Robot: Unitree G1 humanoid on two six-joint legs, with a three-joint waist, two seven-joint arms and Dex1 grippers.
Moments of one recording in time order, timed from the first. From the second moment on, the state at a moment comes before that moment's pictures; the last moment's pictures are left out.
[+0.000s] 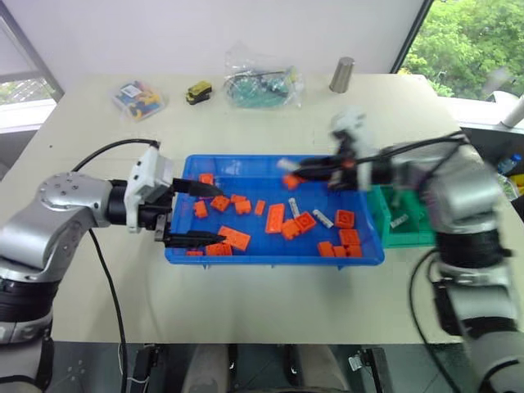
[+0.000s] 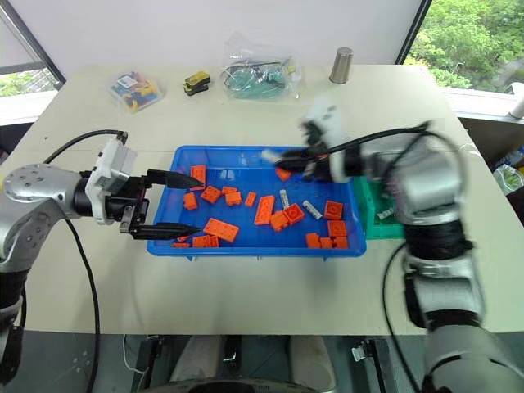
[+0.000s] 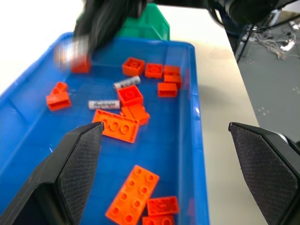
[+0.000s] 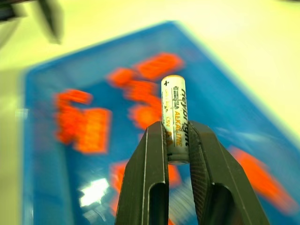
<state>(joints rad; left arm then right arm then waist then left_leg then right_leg) -0.47 0.88 0.02 -0.27 -0.64 0.56 -1.28 -0.77 -0.74 -0.03 -0.20 0.29 1.06 1.05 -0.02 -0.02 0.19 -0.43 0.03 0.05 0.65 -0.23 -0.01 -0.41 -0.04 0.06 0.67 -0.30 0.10</state>
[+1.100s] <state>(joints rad) -0.51 0.82 -0.01 -0.23 -0.60 0.52 -1.24 -0.86 -0.62 0.24 0.02 0.29 1.00 0.89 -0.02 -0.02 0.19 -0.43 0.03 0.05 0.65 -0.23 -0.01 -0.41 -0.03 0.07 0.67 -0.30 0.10</state>
